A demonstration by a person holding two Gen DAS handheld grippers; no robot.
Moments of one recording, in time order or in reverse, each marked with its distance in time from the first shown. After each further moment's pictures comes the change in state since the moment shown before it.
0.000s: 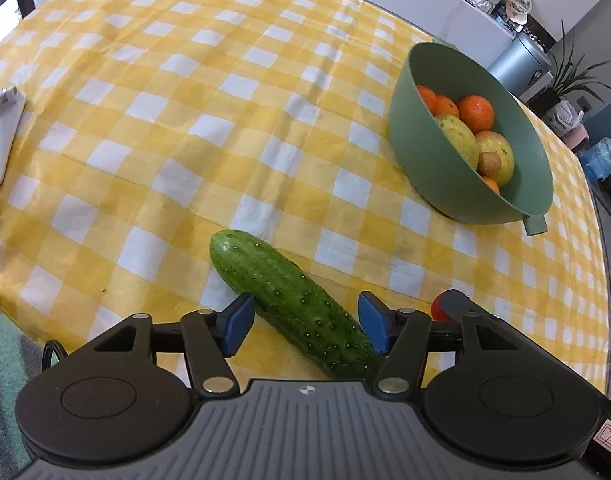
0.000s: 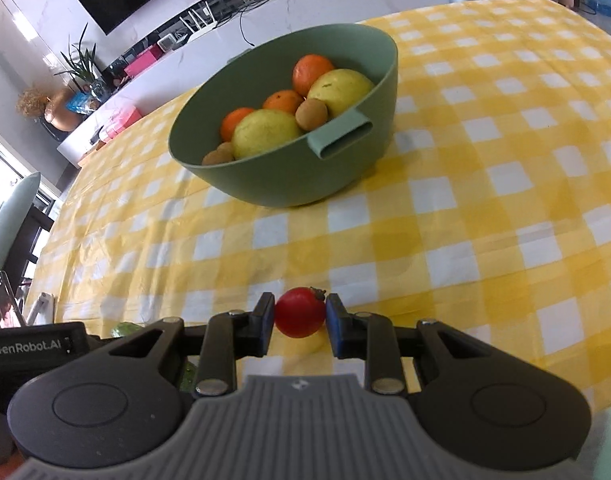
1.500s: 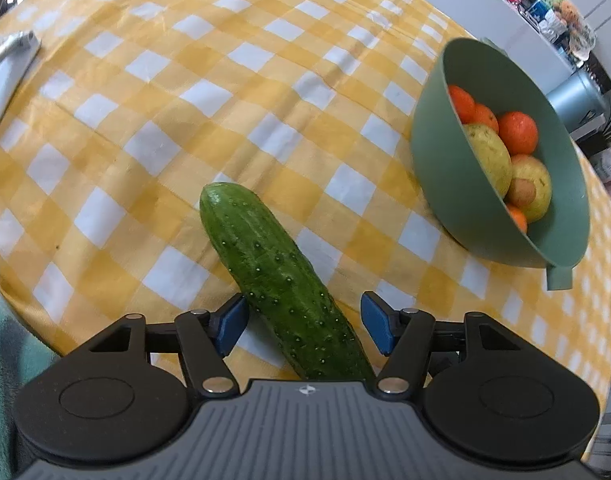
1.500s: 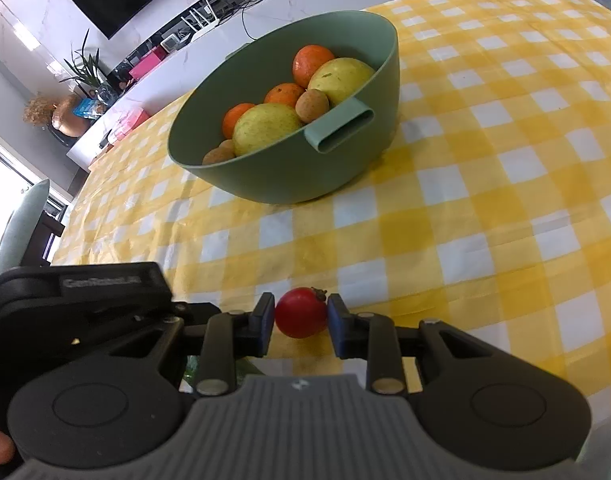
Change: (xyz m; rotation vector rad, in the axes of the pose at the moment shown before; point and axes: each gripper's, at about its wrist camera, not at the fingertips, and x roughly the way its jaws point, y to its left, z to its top) left arm 0.034 -0.033 0.005 -0.197 0.025 0.104; right arm 0.006 -0.006 0.001 0.039 0.020 0.046
